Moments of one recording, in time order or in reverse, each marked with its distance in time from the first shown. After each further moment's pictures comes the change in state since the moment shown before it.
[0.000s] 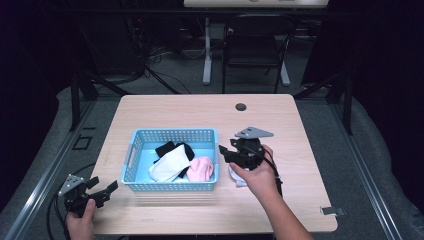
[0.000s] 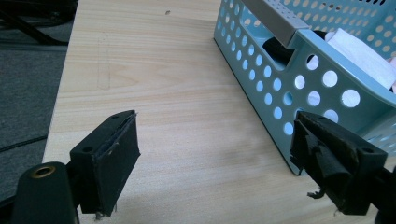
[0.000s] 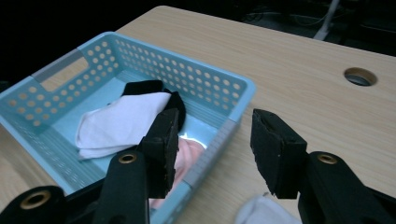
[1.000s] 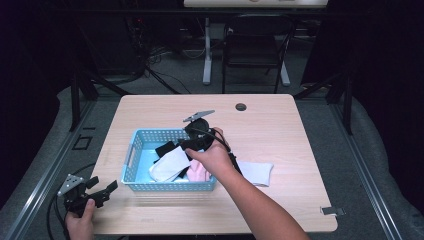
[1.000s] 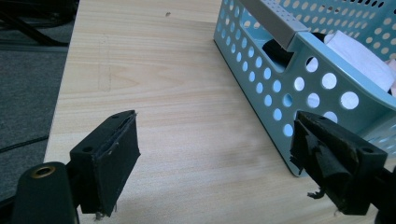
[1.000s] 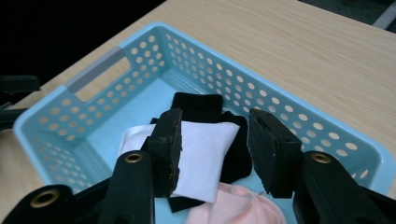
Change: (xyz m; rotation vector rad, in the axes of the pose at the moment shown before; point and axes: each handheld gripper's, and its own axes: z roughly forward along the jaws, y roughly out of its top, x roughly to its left) left arm 0.001 0.000 -0.001 0.000 -0.003 0.004; right arm 0.062 0.055 0.096 0.182 0.102 -0.074
